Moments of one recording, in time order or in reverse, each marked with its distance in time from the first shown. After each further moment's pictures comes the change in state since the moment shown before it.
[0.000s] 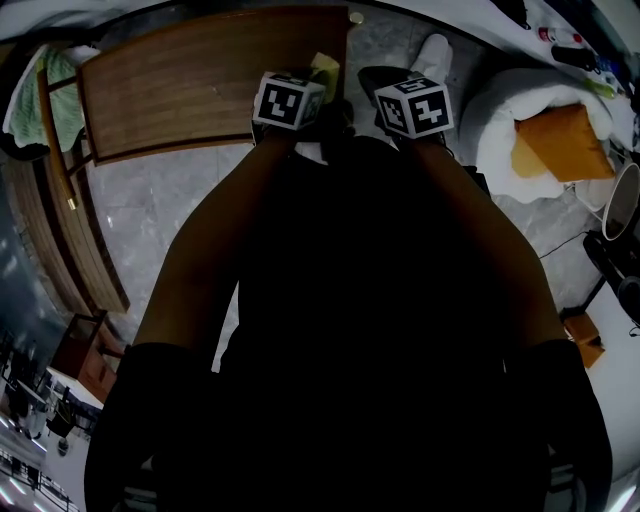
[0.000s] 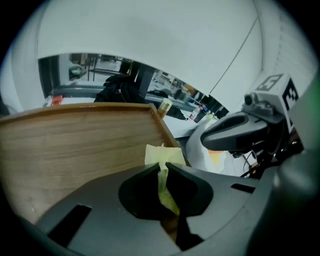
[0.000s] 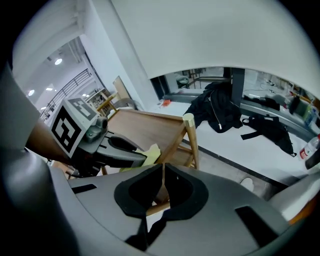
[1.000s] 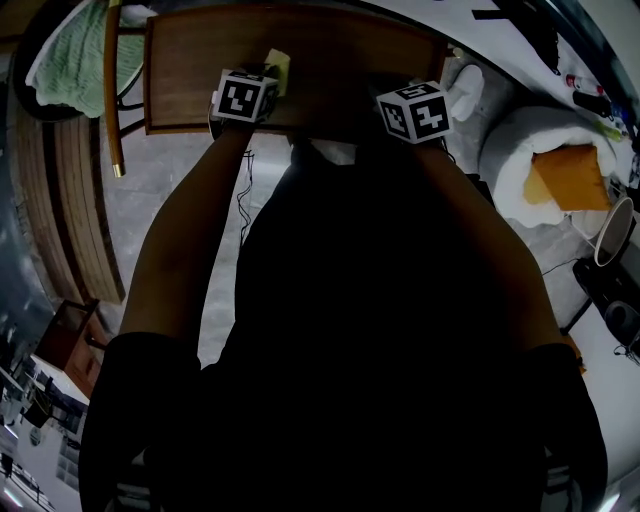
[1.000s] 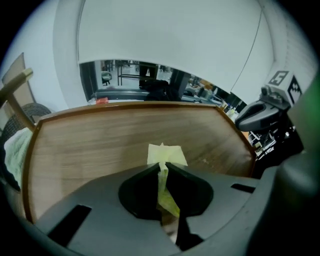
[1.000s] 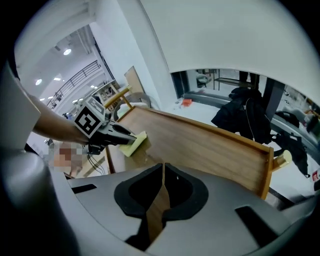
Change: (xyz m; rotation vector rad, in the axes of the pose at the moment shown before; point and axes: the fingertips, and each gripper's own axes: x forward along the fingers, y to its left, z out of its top) left arm -0.142 0.243 -0.081 -0.018 0.025 0.200; right arm 0.094 0.152 0.067 -0.106 0.036 0.040
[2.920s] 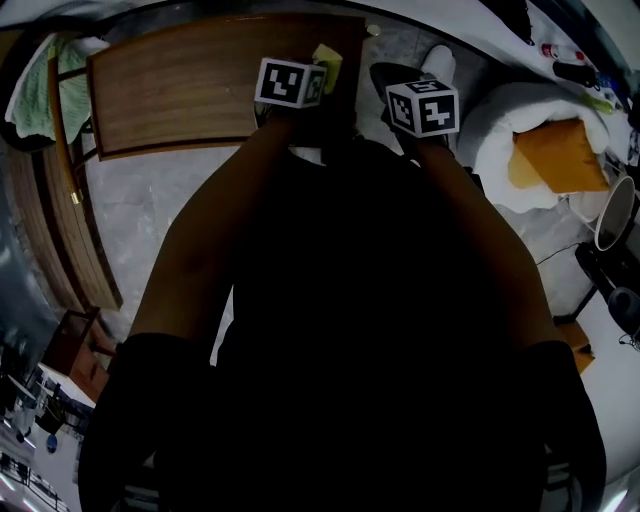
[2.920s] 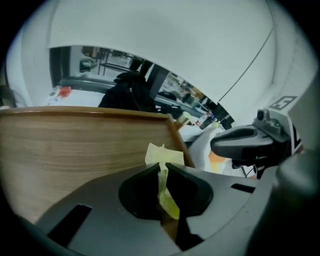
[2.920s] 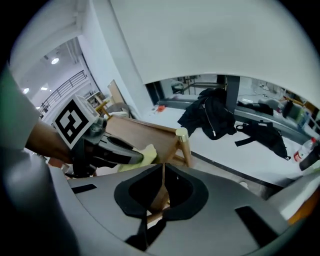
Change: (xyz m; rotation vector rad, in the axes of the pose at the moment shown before) left arm 0.091 -0.226 0.101 -0.098 -0.008 -0.178; right arm -0.094 -0.152 -0.055 0.125 -0.086 -0.113
